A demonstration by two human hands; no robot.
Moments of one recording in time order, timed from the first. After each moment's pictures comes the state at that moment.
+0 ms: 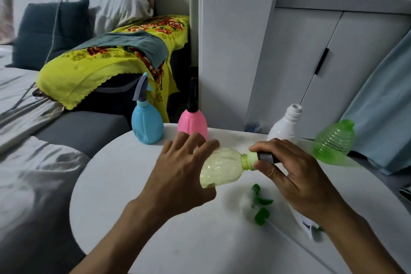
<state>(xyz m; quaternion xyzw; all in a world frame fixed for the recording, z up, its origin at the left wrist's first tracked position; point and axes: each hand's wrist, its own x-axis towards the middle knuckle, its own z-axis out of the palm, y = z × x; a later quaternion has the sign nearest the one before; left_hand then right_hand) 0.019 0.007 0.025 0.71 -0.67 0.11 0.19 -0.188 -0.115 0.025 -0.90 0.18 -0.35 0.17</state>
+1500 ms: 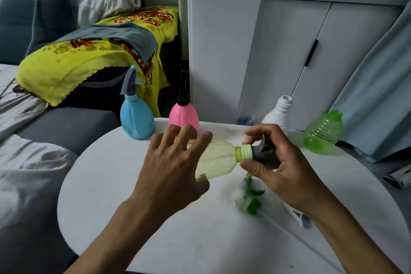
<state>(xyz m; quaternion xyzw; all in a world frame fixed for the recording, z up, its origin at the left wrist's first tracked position) 0.007 0.011 0.031 0.73 -0.65 0.17 0.14 -0.186 -0.109 0.018 -0.82 0.22 -0.35 0.41</state>
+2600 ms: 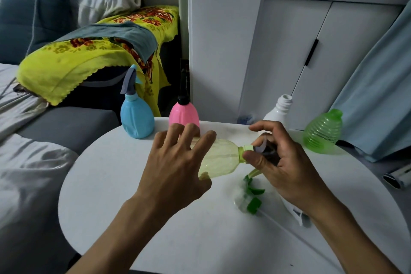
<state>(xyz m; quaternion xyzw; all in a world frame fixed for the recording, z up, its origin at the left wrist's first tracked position) 0.004 0.007 0.028 0.73 -0.65 0.18 0.13 -0.187 -0.109 0.018 -0.81 0.25 -0.37 0.37</state>
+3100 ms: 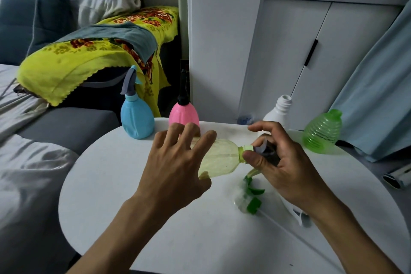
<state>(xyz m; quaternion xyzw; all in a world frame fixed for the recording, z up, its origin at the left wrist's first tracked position) 0.004 0.007 0.029 0.72 -0.65 0.18 0.14 -0.187 -0.109 0.019 -0.81 0.25 -0.37 0.37</state>
